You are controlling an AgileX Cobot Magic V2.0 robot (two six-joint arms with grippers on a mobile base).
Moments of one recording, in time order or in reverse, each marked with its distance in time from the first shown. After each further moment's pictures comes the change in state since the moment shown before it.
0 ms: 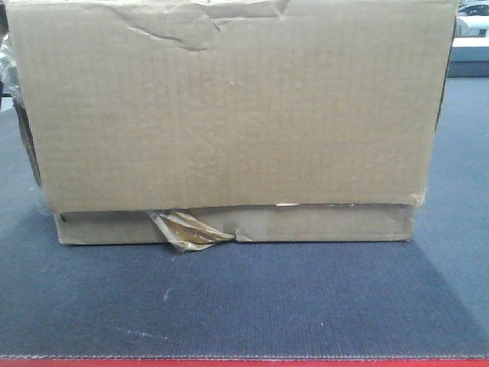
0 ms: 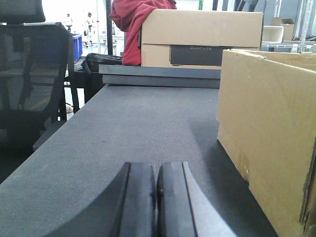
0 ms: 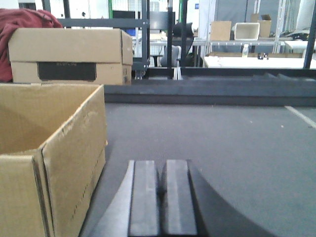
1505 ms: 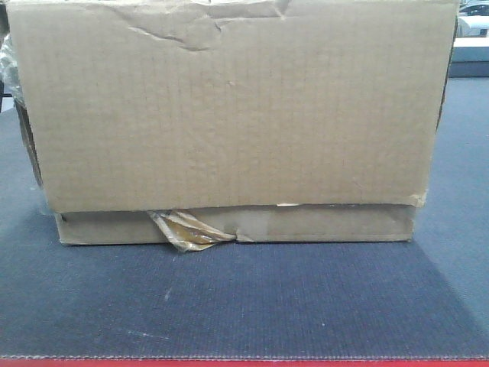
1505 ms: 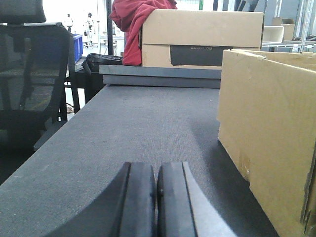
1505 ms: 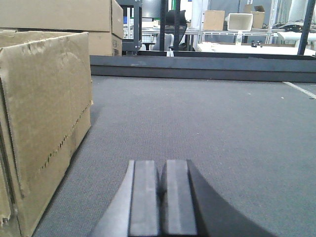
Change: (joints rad) left arm 0.000 0.000 0.000 0.000 -0.001 0.002; right arm -0.093 -0.015 0.395 0.208 -0.344 -0.218
